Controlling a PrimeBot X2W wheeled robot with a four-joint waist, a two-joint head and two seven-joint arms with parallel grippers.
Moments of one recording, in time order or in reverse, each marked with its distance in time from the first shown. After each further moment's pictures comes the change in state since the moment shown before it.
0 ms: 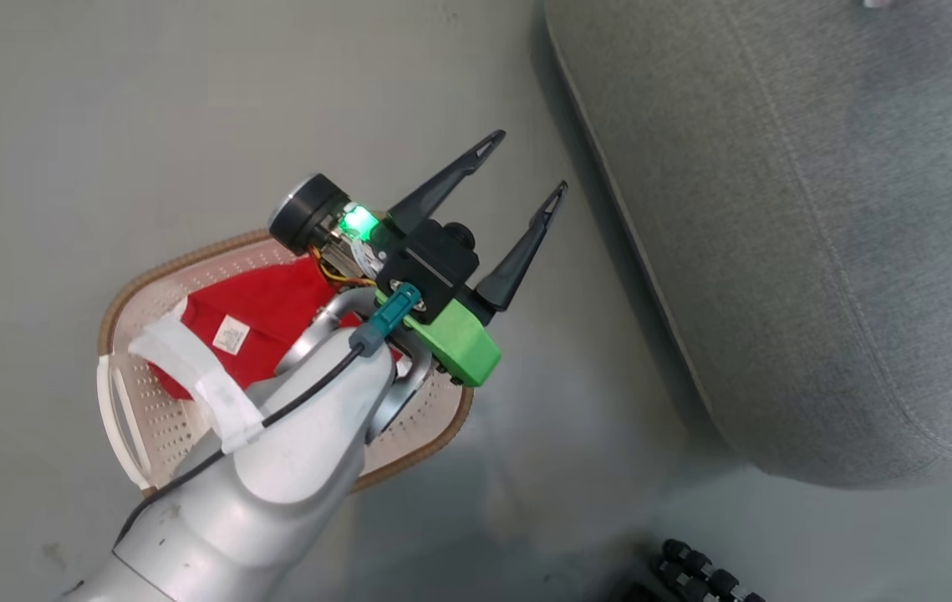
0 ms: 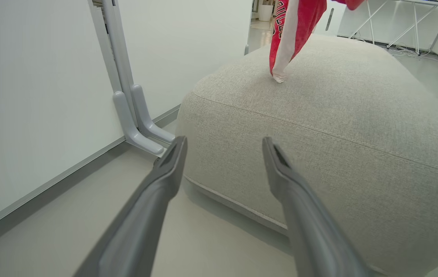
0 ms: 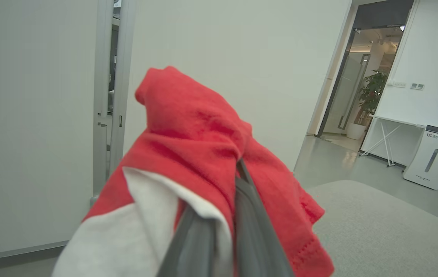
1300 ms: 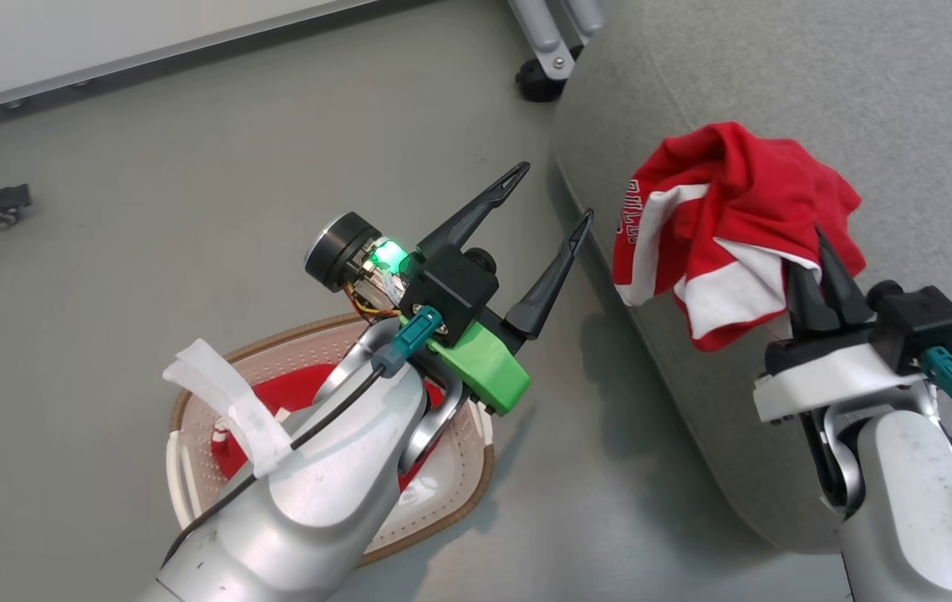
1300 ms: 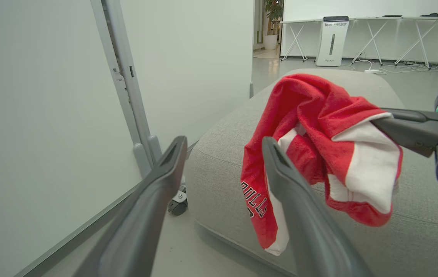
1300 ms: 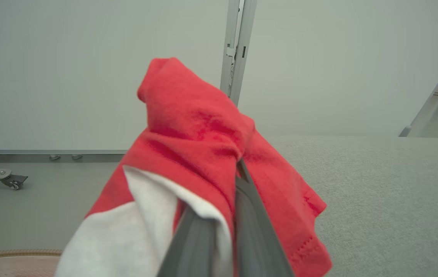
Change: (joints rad) left arm 0.056 -0.064 0.010 0.017 -0.046 0.011 -0.013; right arm 0.421 0.111 0.430 0.004 -0.027 0.000 0.000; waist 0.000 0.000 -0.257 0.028
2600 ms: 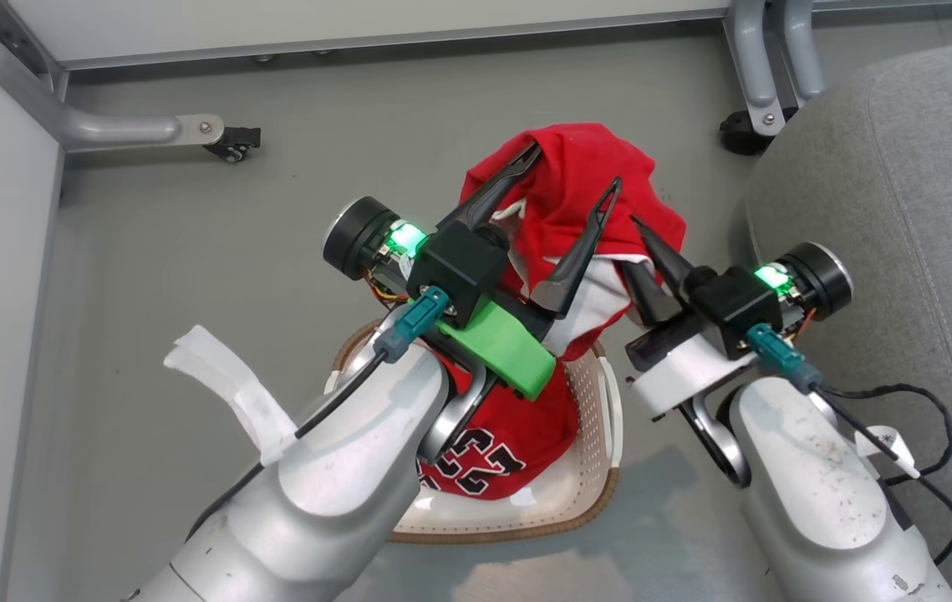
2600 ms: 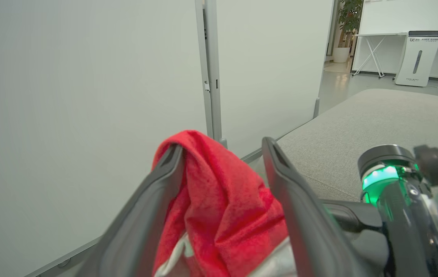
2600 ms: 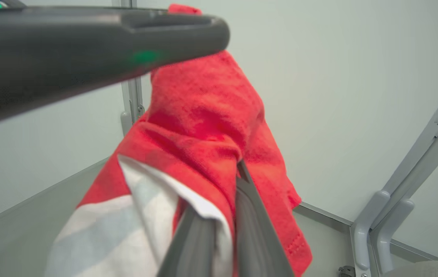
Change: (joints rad) left arm -0.034 -0.015 -0.038 -0.054 -0.116 0.057 0.000; right arm -0.149 0.001 0.320 0.099 -0.049 0.000 0.000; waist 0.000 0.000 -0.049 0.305
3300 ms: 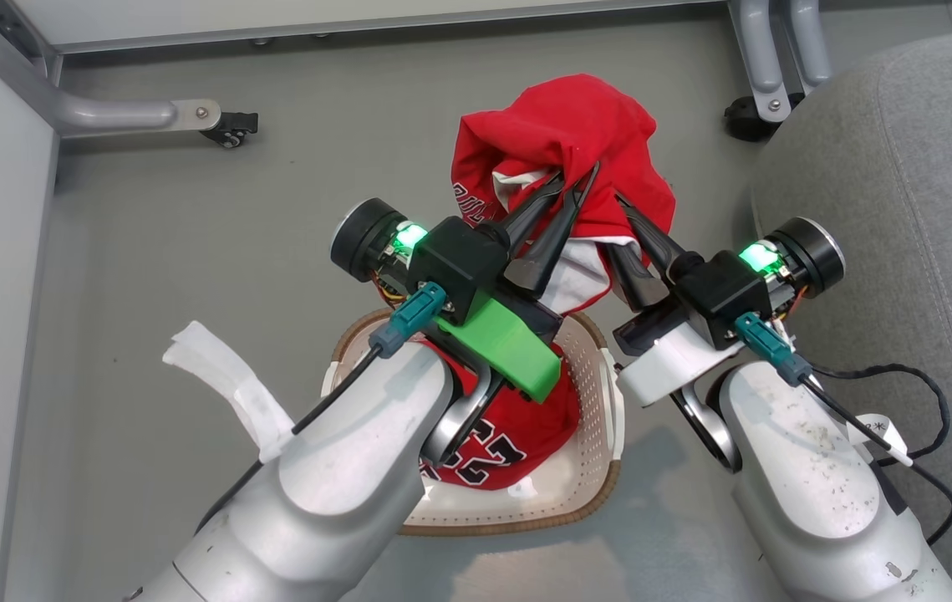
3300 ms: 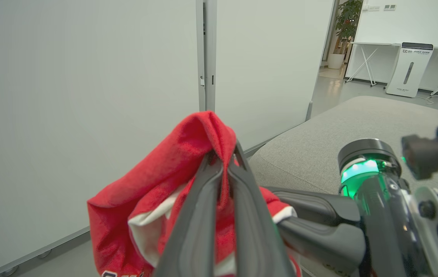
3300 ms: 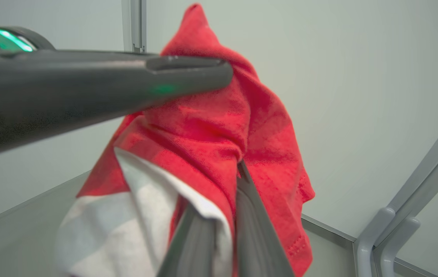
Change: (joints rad) left arm -0.003 0.000 -0.013 -0.017 -0.061 -0.012 0.002; right arm -0.038 0.000 0.023 -0.020 -0.018 0.000 0.000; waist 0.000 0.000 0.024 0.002
